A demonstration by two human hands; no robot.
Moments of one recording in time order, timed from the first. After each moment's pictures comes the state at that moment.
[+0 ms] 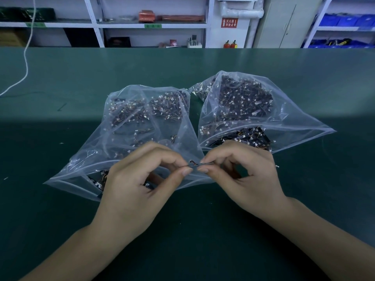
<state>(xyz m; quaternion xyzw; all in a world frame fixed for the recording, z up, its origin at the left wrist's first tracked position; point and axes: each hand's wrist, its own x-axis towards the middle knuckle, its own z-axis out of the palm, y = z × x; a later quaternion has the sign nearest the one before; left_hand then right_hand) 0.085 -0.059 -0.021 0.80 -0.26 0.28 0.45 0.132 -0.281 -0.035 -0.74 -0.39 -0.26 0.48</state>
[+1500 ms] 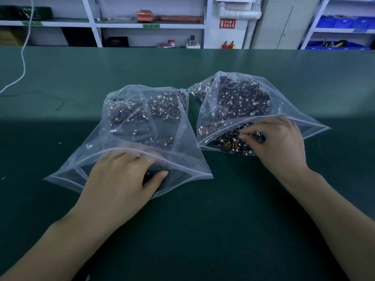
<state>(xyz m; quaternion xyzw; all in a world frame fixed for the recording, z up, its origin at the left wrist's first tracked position) 0.103 -0.024 -0.029 0.95 -0.18 0.25 0.05 0.195 -0.356 -0.037 -0.92 -0.13 -0.32 0.19</state>
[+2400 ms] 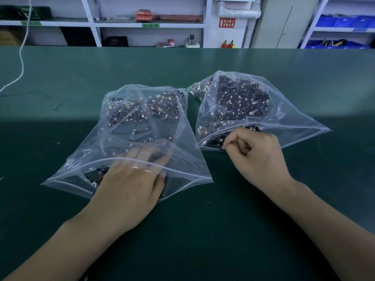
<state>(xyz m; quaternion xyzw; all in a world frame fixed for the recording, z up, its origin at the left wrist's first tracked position) 0.104 -0.035 -0.039 0.97 -0.17 0.15 0.03 0.166 -0.313 -0.036 -0.87 -0.20 -0.29 0.33</state>
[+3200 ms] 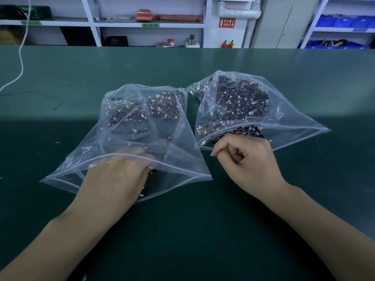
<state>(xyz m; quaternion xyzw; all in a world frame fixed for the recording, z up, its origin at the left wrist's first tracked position) 0.108 -0.029 -0.018 0.99 -0.07 0.08 -0.01 0.157 -0.301 -0.037 -0.84 -0.29 -0.29 0.36</state>
